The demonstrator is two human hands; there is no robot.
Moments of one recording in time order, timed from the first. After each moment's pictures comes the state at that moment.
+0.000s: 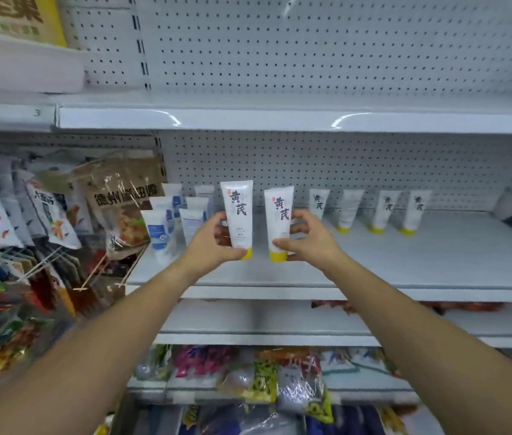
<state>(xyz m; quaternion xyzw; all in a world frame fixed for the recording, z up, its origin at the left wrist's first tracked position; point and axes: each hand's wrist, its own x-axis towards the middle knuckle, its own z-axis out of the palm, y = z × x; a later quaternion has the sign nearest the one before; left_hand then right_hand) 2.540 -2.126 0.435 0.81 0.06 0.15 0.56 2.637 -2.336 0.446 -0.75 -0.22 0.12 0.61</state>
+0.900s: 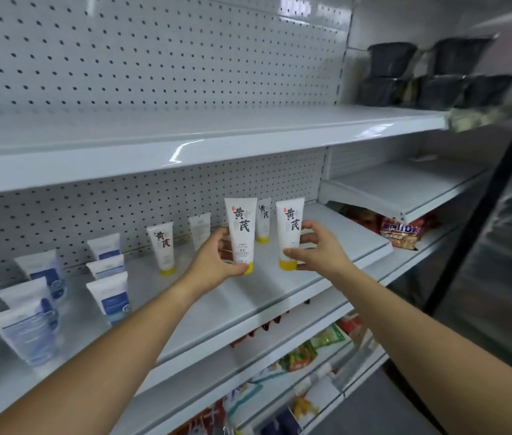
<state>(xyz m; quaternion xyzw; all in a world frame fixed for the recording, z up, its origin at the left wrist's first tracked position) 2.763 -2.348 0.425 0.79 -0.17 0.03 0.59 2.736 -2.591 0.447 -0.80 0.01 -0.08 0.60</state>
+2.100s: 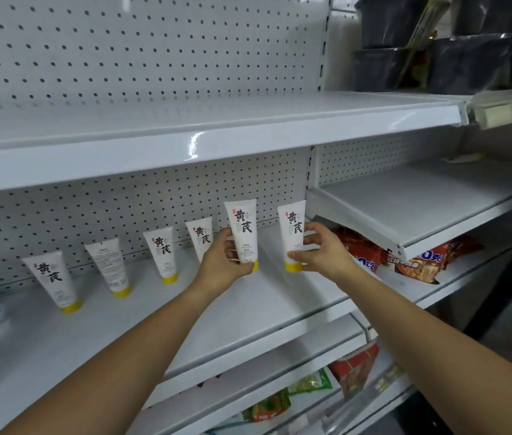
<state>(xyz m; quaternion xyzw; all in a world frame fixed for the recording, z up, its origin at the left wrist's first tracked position) 2.921 -2.574 0.385 0.79 -0.09 0.09 0.60 2.910 -2.809 0.423 -0.78 -0.04 -0.02 0.63</state>
